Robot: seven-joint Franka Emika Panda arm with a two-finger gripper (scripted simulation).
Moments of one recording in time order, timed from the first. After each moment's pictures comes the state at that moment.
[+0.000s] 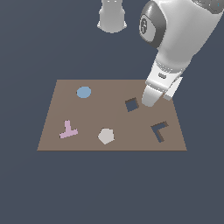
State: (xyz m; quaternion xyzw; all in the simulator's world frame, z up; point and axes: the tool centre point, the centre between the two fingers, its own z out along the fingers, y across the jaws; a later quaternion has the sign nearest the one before) arm -0.070 0.168 0.031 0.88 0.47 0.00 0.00
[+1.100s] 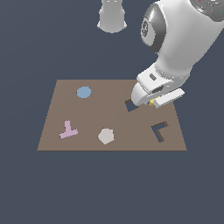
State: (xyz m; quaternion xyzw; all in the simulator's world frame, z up) arm -0.041 0.160 0.033 0.97 0.23 0.00 0.00
